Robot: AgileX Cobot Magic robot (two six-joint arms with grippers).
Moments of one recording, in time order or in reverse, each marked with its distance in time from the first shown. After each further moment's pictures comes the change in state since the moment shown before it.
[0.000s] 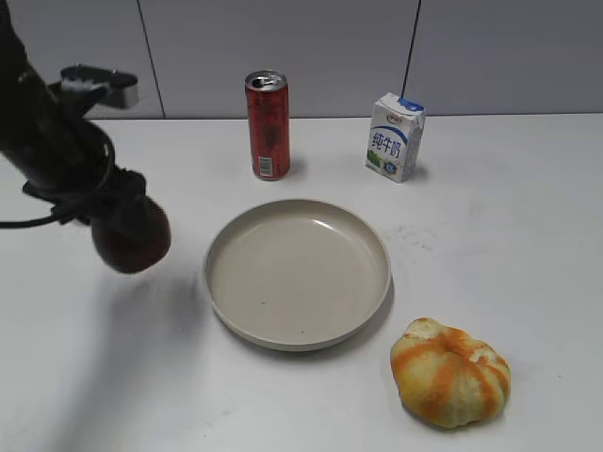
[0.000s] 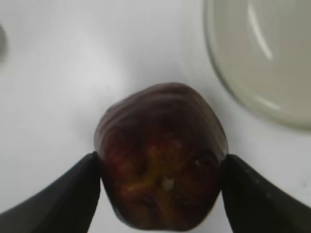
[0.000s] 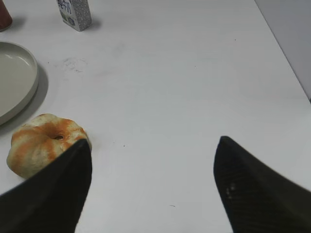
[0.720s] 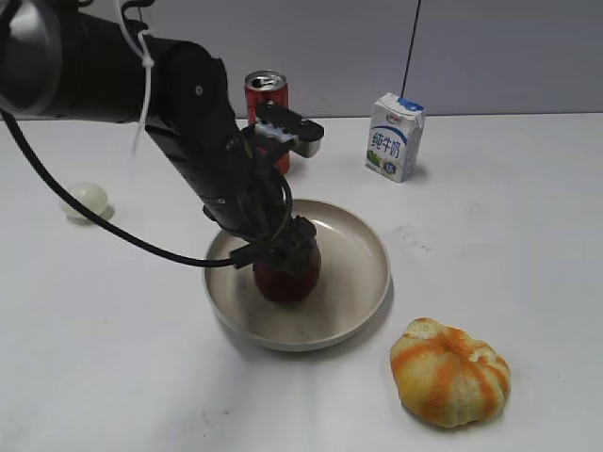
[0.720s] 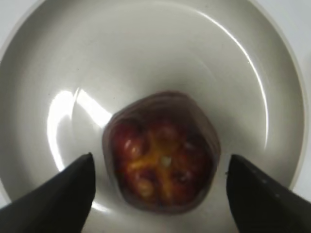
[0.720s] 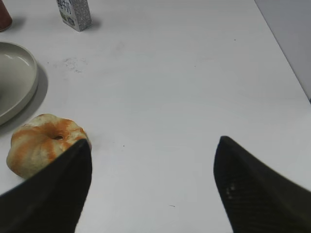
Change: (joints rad) left arm -0.335 0.251 -0.140 -0.004 -0.202 0.000; right arm 0.000 0.000 0.000 0.000 0.000 0.000
